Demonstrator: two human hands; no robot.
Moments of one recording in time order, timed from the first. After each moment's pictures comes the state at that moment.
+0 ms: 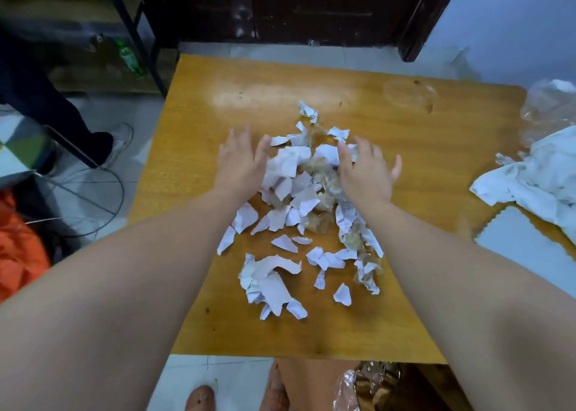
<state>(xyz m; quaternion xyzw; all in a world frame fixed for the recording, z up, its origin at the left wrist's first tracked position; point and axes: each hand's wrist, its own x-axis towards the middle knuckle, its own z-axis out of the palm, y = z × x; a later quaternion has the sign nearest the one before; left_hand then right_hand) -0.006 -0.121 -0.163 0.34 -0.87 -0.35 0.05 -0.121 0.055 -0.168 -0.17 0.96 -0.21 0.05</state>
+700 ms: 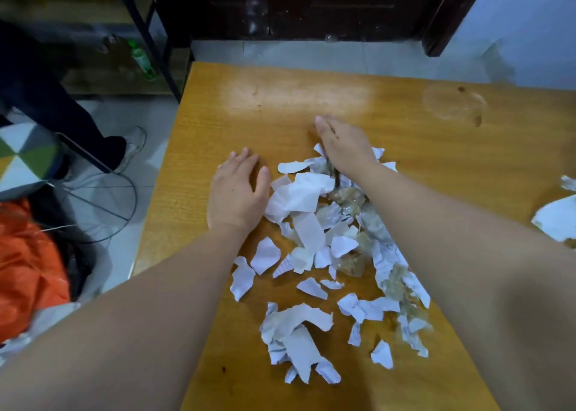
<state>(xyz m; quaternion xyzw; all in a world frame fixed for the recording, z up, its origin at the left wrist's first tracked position) 0.006 -0.154 -0.186 0.36 -0.89 -0.26 0.09 -0.171 -0.054 -0.167 -0.34 0.87 -0.30 0.18</state>
